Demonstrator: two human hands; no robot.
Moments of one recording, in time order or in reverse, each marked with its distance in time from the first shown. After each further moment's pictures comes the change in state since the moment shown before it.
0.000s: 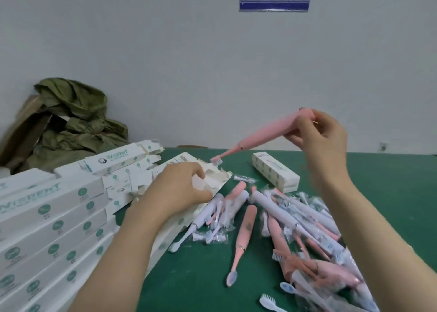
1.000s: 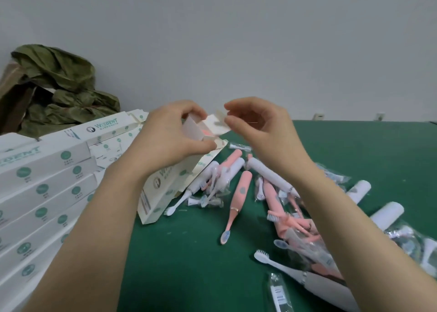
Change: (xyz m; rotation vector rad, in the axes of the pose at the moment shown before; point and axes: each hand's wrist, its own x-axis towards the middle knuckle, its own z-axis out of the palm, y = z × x) left_hand -0.005 0.016 -0.021 -0.211 0.203 0.140; right_hand -0.052 -0.008 0.035 -0.190 -0.437 -0.021
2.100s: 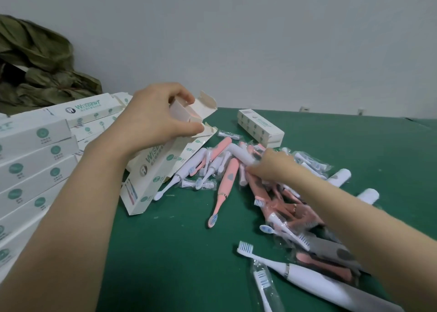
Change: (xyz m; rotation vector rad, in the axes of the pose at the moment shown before) left_hand -0.002 -0.011 0.000 0.004 -0.057 -0.068; right_hand -0.009 0.108 -0.017 -1.121 -0.506 0.619
